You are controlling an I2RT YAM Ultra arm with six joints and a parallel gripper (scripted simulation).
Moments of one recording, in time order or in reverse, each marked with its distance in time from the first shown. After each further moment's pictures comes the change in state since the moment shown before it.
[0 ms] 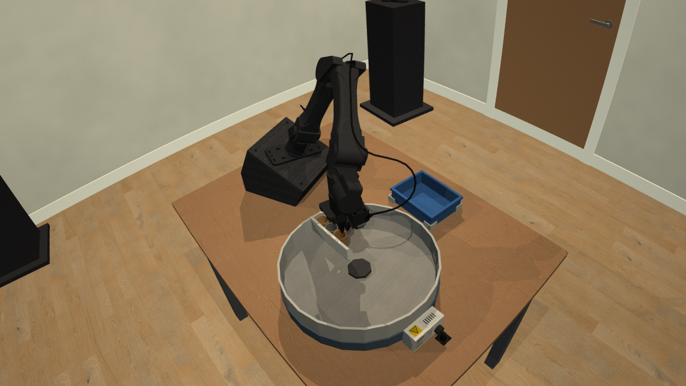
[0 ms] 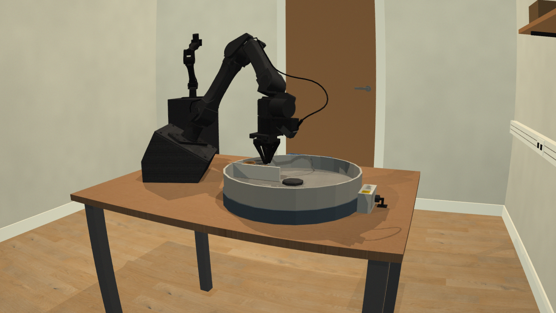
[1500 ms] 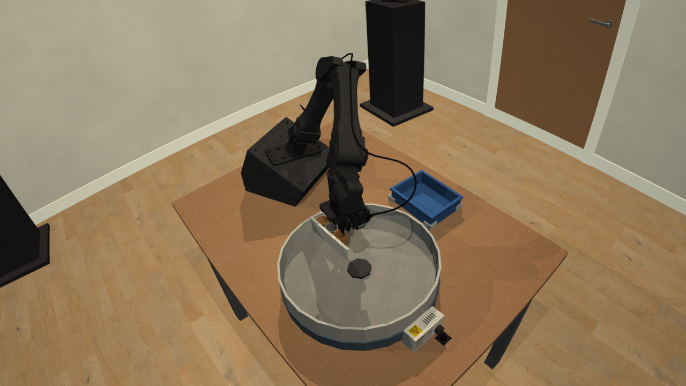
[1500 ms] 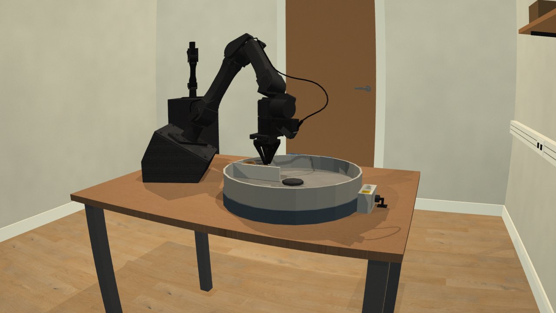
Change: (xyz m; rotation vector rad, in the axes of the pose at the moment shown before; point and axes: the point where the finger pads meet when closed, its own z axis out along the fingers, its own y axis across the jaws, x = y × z) arm 0.000 0.001 0.002 0.000 -0.002 -0.001
